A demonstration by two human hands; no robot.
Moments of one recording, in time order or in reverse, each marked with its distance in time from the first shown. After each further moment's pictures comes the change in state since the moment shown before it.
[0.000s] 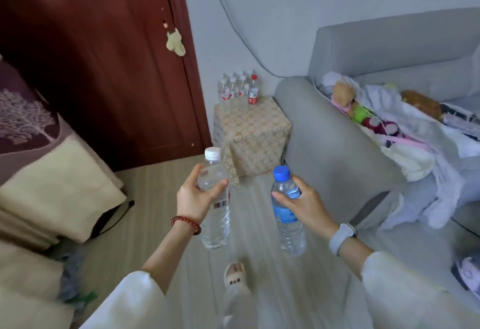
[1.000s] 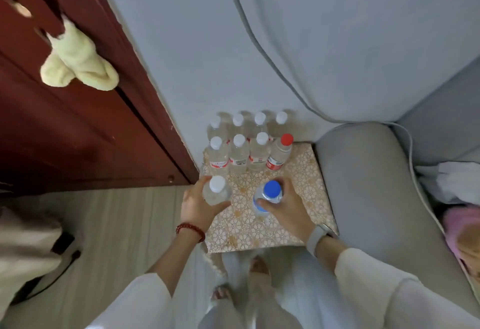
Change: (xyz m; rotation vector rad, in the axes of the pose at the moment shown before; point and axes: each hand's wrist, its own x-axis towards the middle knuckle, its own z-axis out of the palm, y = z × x) left_hand 0.683 -0.070 0.253 0.225 -0.046 -0.340; right_hand 0.769 0.064 0.091 -0.023 -0.343 0.151
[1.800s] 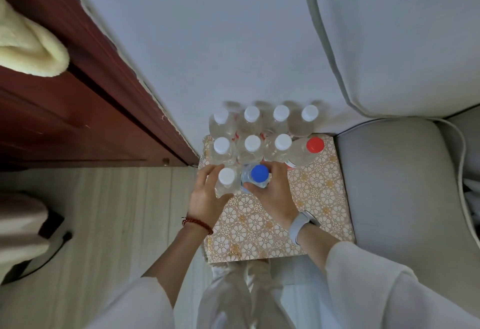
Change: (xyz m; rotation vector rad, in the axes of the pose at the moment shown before) left_hand 0.097 -0.036 0.046 0.072 0.009 0.219; right_hand 0.119 0.017 0.062 -0.039 0.054 -0.049
